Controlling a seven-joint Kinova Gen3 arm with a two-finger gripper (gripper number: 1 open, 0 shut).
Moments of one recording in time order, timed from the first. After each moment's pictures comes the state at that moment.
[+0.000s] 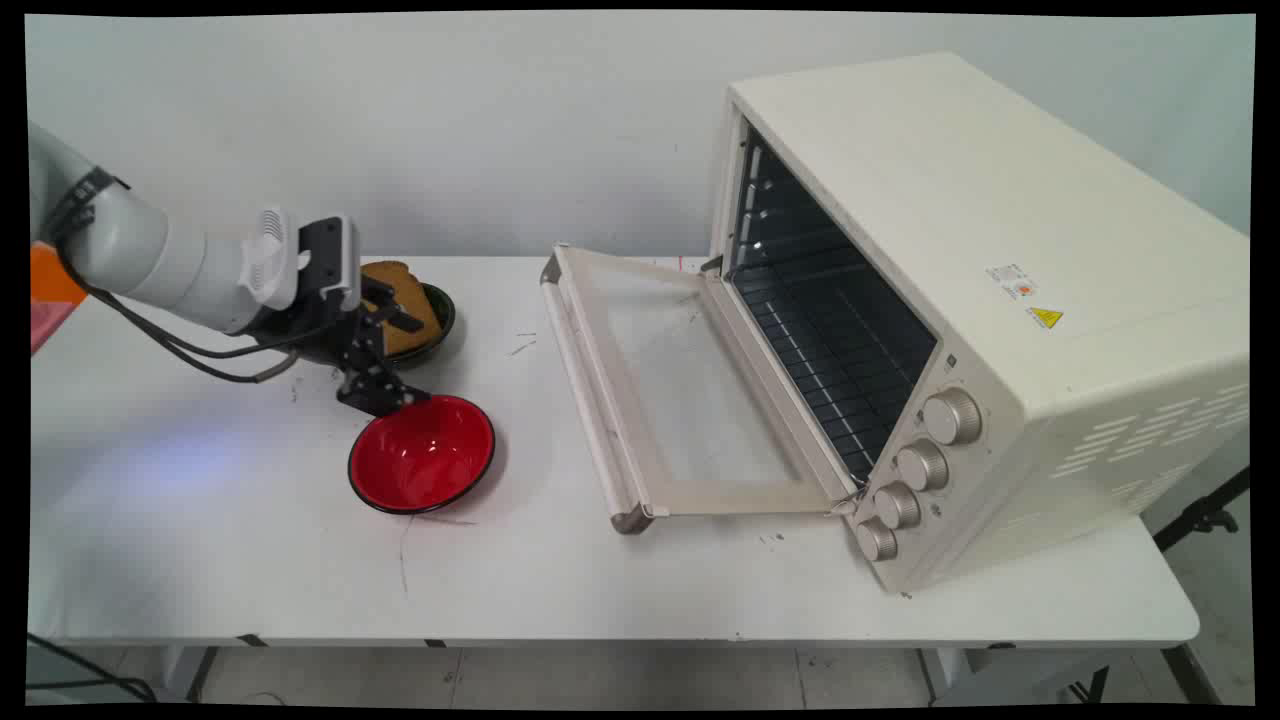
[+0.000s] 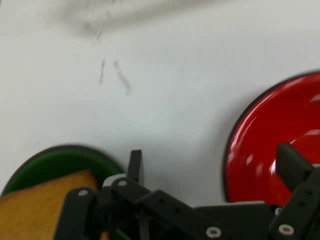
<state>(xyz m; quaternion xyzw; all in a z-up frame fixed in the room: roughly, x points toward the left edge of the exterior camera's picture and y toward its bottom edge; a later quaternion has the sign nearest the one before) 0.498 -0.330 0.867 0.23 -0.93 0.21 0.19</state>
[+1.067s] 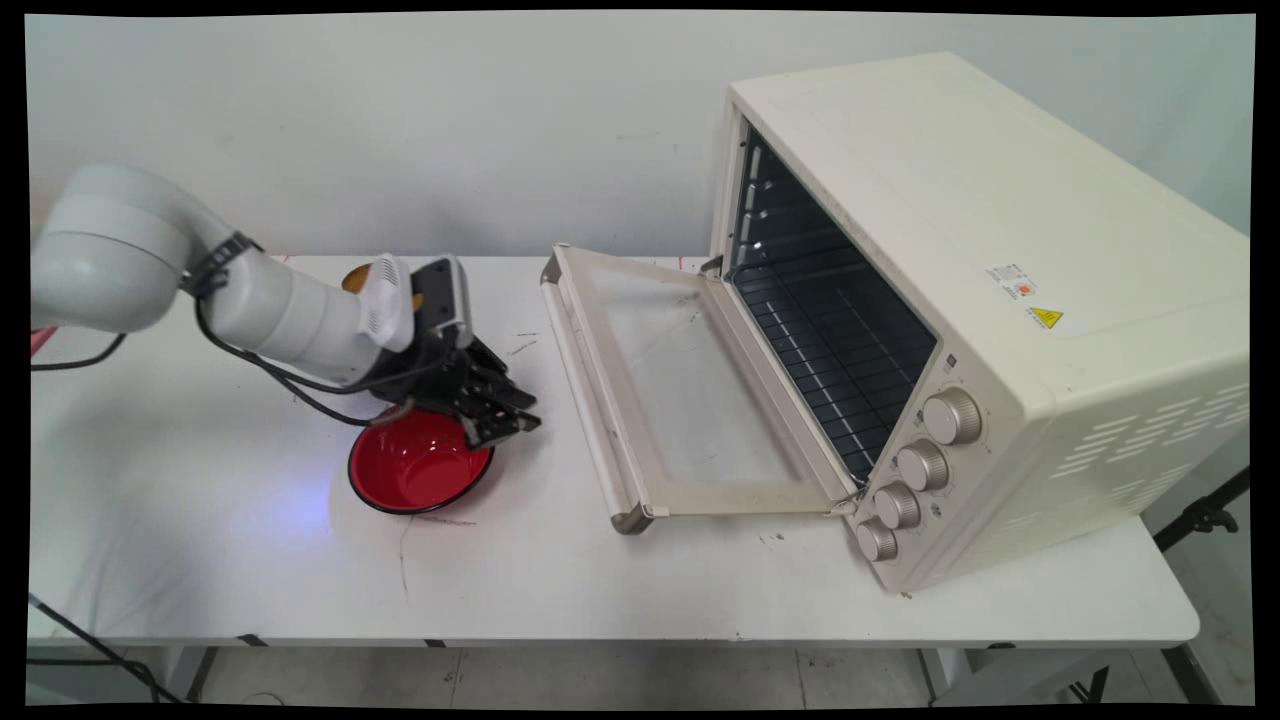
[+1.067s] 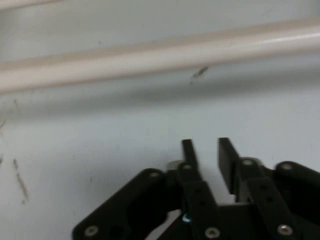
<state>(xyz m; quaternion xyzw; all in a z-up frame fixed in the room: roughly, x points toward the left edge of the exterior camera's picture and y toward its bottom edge) 0.411 -0.340 0.829 0.26 -0.92 0.16 0.26</state>
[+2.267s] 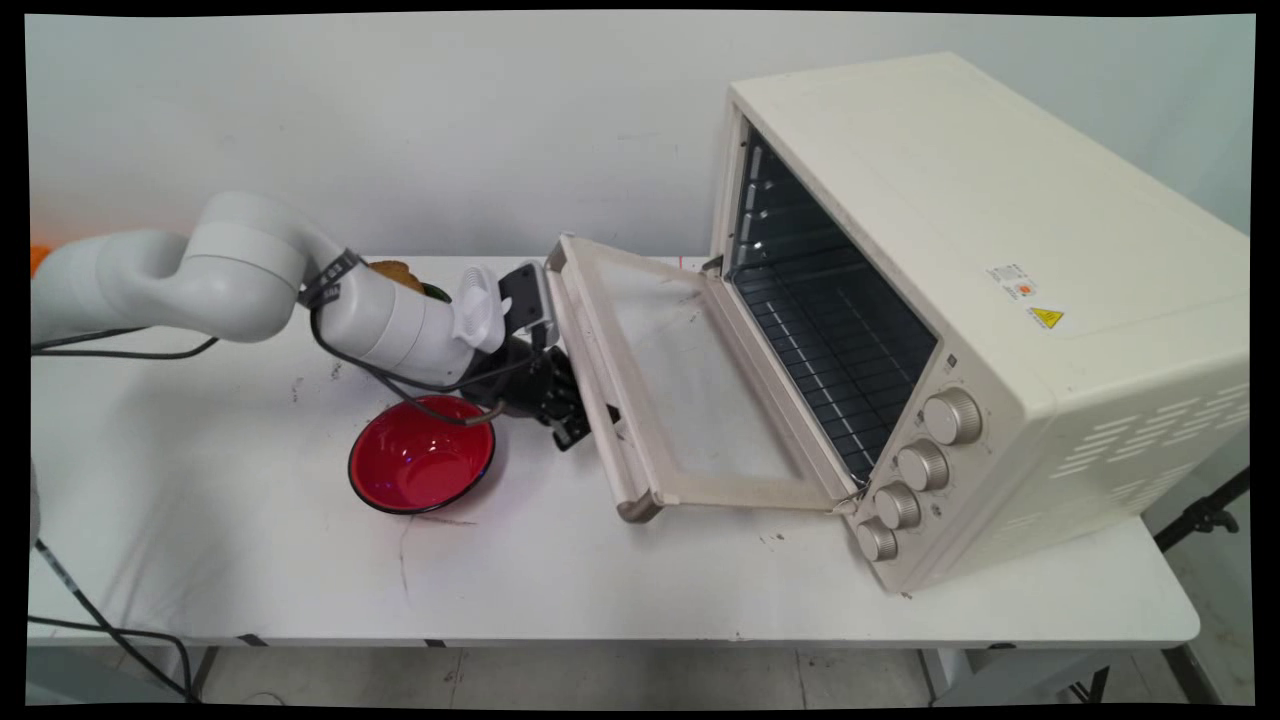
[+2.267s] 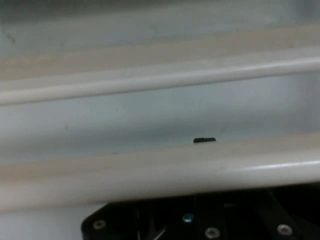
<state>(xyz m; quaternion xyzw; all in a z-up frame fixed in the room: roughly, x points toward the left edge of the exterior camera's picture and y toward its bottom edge) 0.354 -0.379 0.805 0.26 -0.90 0.14 0.32</state>
